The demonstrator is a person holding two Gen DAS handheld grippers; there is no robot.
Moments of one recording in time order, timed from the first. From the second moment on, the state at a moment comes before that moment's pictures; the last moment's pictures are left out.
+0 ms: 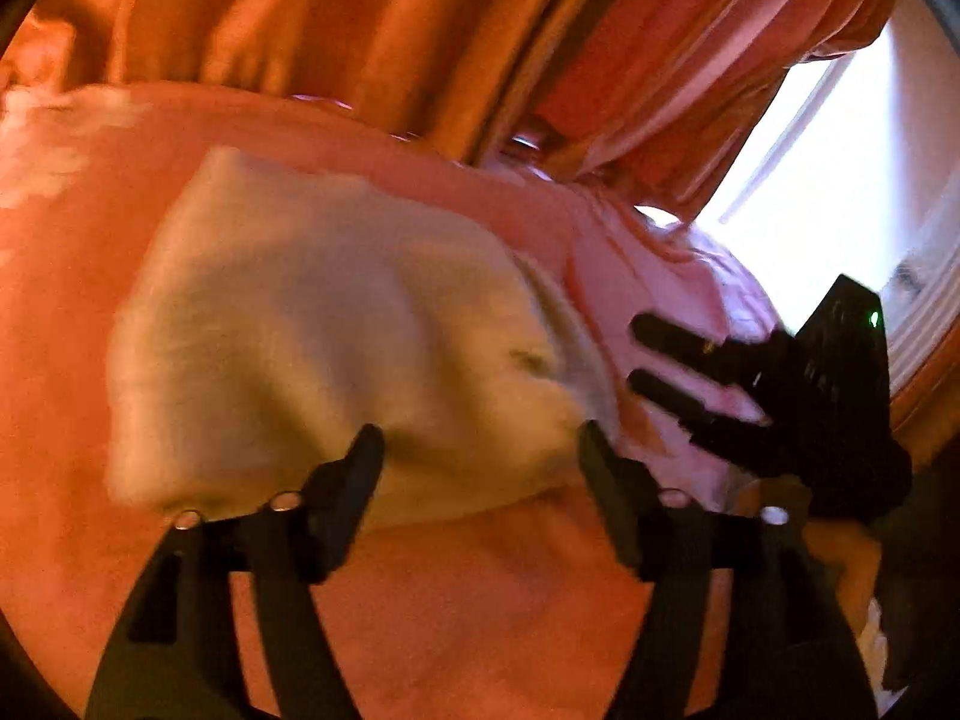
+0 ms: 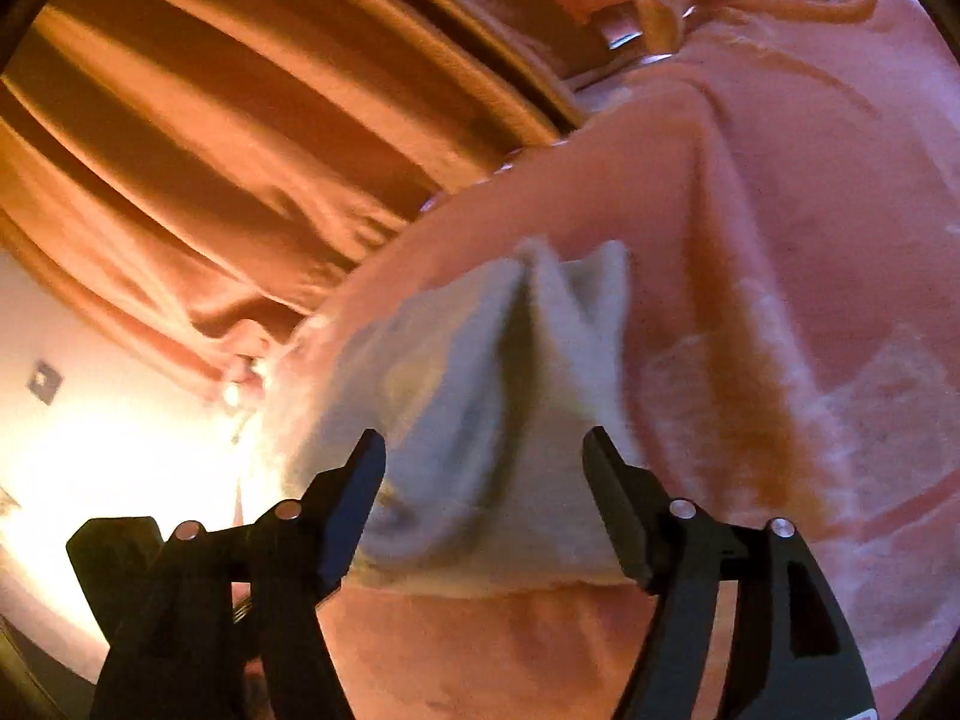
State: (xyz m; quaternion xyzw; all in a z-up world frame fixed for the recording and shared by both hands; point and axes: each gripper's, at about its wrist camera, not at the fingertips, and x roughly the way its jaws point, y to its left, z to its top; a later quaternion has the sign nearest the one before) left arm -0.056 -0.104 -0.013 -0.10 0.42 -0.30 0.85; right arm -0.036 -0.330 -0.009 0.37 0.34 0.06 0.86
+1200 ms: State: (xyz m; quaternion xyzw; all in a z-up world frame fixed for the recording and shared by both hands) left arm -0.040 -0.046 -0.049 -0.11 0.49 -0.15 0.85; right arm 0.015 -0.291 -0.039 0.25 0.47 -0.01 0.85
